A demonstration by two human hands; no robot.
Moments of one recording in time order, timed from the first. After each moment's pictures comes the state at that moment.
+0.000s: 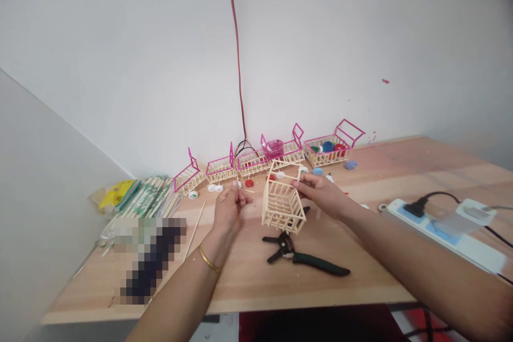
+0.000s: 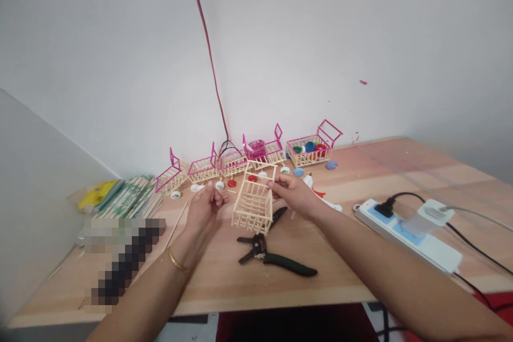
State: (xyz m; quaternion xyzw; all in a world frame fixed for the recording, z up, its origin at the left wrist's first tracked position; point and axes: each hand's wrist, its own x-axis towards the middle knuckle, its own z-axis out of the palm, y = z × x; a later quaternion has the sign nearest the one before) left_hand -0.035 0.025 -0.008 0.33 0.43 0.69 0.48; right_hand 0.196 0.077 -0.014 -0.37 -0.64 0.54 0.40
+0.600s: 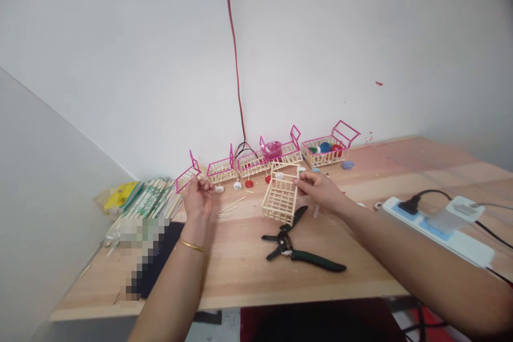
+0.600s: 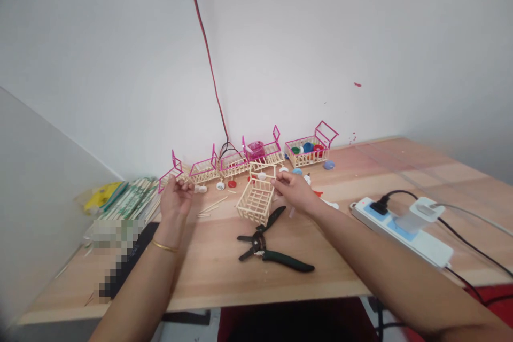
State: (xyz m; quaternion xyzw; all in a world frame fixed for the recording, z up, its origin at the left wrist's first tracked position) left_hand -0.109 0.045 0.013 0.24 0.35 0.82 0.38; right_hand 0.203 0.090 -0.022 -0.42 -0.67 0.44 0.42
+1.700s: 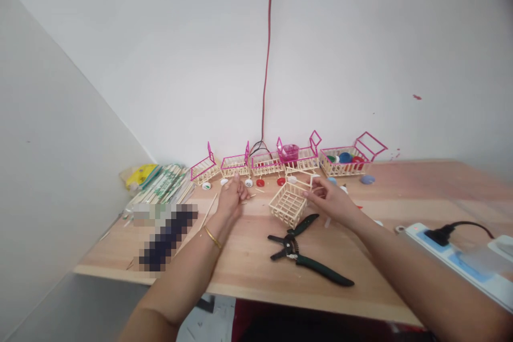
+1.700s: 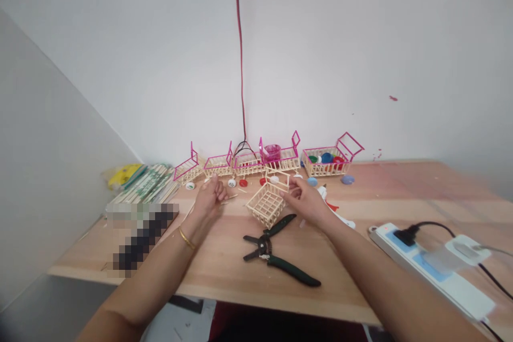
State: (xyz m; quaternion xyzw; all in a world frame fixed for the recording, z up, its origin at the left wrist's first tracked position) left_hand -0.061 0.036 -0.012 0.36 0.40 0.70 0.46; right_hand 0.203 0.091 -0.025 -0.45 -0.74 0.34 0.37
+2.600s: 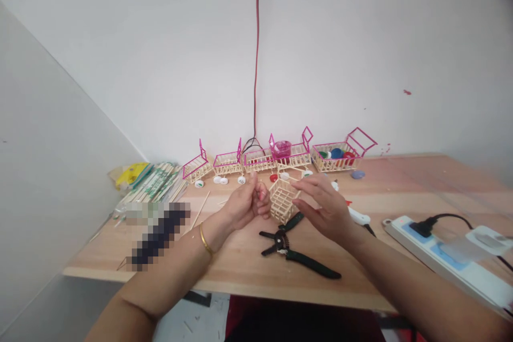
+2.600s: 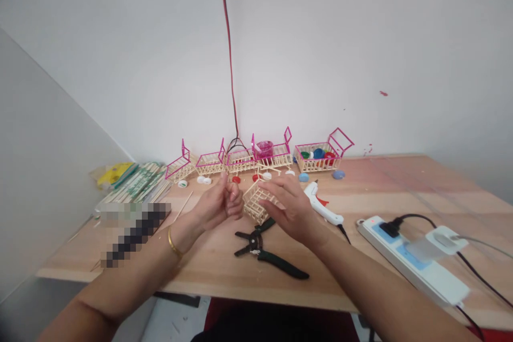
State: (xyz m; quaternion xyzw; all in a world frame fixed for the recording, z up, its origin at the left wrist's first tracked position) left_hand -0.004 0.002 0.038 0.40 0.31 0.47 0.72; right_hand 0.200 0.038 0.016 -0.18 -0.83 0.04 0.52
